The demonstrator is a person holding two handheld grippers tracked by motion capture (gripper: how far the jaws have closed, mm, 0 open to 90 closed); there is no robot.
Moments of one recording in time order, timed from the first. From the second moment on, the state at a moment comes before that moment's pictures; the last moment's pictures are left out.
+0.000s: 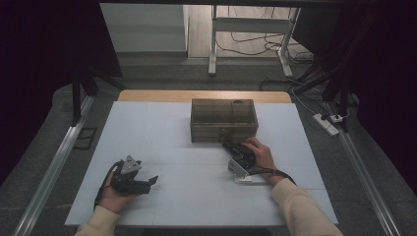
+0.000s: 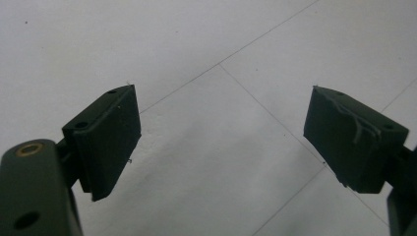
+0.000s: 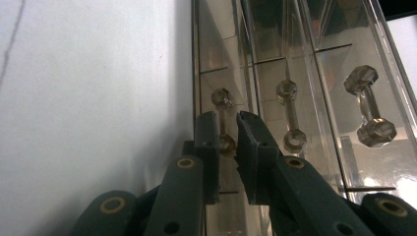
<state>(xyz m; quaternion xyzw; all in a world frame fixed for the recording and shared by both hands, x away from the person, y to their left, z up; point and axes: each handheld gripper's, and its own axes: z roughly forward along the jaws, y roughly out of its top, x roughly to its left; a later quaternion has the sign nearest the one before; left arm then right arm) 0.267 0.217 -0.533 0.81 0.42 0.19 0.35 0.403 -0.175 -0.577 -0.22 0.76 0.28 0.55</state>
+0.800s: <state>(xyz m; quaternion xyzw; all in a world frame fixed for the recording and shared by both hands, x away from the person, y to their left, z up) 0.267 0.218 -0.534 0.82 0.42 0.19 0.35 0.402 -0.174 -0.575 -0.21 0.77 0.27 0.54</state>
